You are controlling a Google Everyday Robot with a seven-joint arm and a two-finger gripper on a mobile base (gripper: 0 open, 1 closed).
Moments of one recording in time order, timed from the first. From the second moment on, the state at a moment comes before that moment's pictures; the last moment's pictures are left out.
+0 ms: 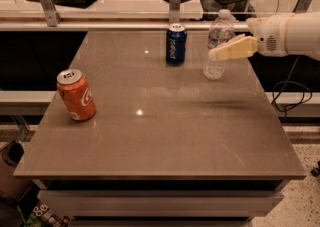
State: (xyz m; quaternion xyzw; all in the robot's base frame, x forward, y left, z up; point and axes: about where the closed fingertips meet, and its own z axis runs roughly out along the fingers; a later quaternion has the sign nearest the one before) arm 0.644 -0.189 0.949 -0.35 0.76 0.18 0.52
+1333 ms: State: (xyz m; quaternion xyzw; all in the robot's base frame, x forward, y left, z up) arm 0.662 -0.158 0.920 -0.30 0.74 0.23 0.55
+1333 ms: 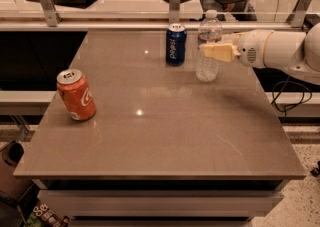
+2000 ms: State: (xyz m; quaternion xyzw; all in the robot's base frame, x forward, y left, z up) arm 0.662 -0.153 0.920 -0.30 0.74 0.24 0.55
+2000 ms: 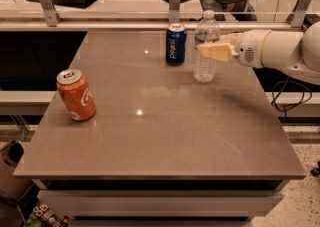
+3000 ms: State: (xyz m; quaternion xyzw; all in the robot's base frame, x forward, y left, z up) arm 0.648 -0.145 0.944 -0.31 0.73 0.24 0.56
